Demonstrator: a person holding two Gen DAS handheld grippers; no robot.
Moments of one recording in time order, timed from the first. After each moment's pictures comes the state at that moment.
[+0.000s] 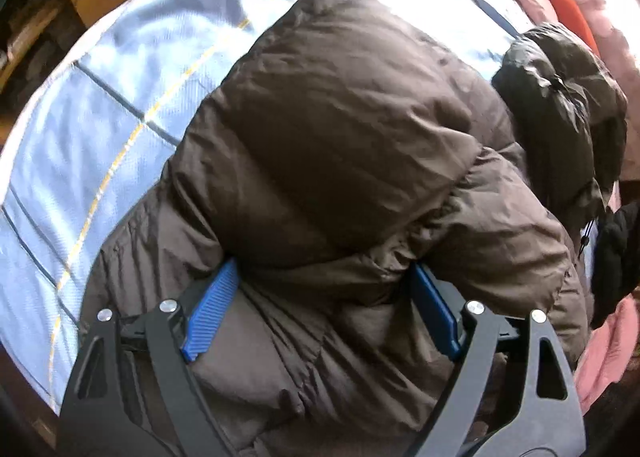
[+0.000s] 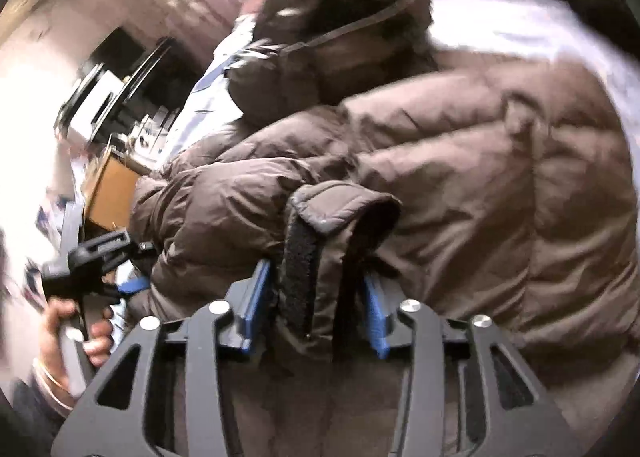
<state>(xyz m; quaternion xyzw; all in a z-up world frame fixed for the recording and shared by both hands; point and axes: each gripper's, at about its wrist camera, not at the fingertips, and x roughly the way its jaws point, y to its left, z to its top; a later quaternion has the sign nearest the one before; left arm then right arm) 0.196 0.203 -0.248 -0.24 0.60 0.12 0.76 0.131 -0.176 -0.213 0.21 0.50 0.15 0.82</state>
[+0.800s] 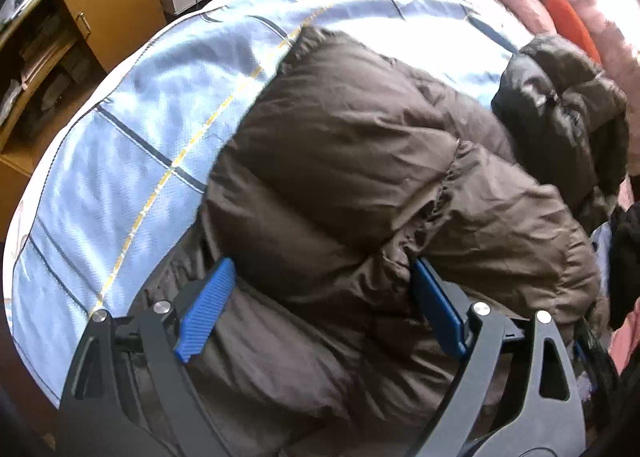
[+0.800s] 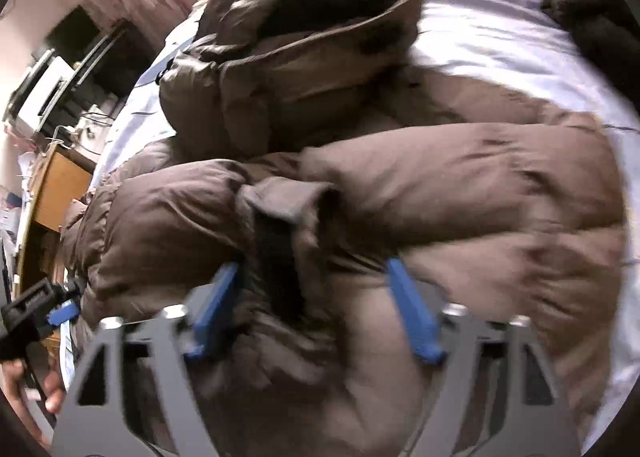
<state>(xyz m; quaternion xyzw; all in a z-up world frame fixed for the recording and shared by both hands) 0.200 0.207 -0.225 -0.22 0.56 0.14 0.79 0.194 -0.164 -0.216 0.12 0.53 0.06 0.84</state>
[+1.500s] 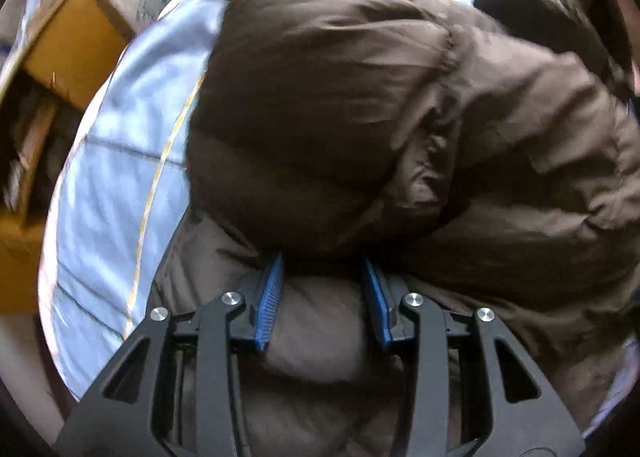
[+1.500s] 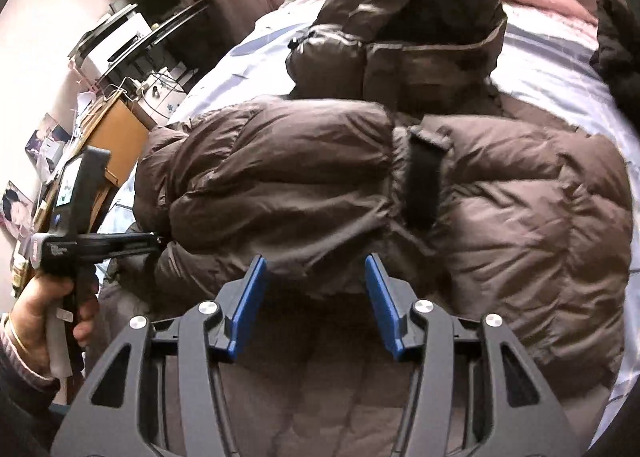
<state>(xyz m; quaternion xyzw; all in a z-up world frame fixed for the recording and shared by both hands) 0.190 0.187 -0.246 -0.08 0.63 0.10 0.76 0.115 -0.106 -0.195 0.07 0.50 0.18 0.85</state>
